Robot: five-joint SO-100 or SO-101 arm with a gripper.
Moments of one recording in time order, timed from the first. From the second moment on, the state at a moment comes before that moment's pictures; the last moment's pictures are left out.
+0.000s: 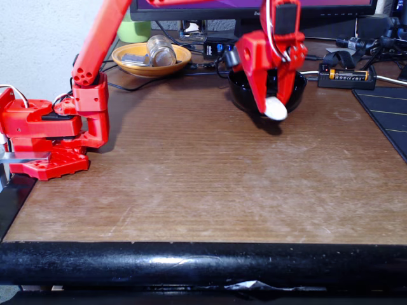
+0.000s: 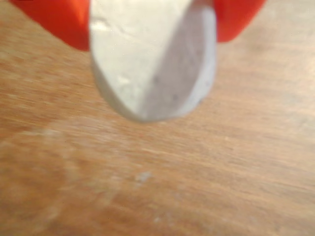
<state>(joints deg) -5.4 68.7 53.4 90.9 -22.9</state>
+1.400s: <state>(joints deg) -35.4 127.4 96.2 78.4 -19.2</state>
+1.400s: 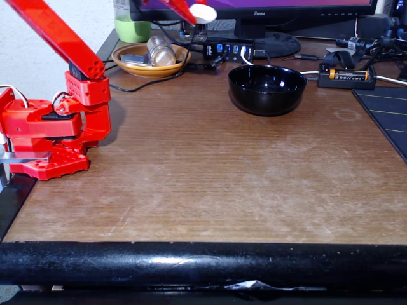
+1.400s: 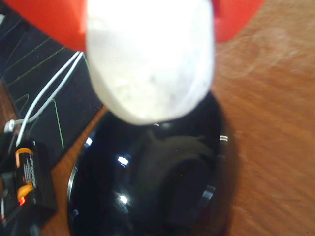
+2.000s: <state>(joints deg) -32.5 96.2 73.8 83.1 -17.1</state>
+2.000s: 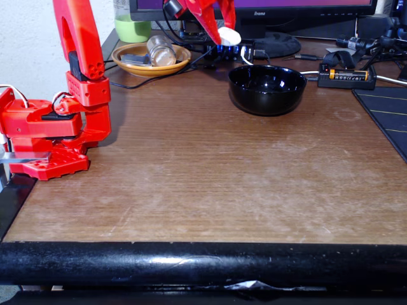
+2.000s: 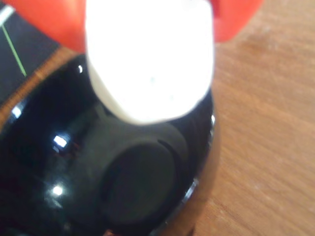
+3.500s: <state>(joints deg) -25.5 71.0 46.1 85.0 -4.9</state>
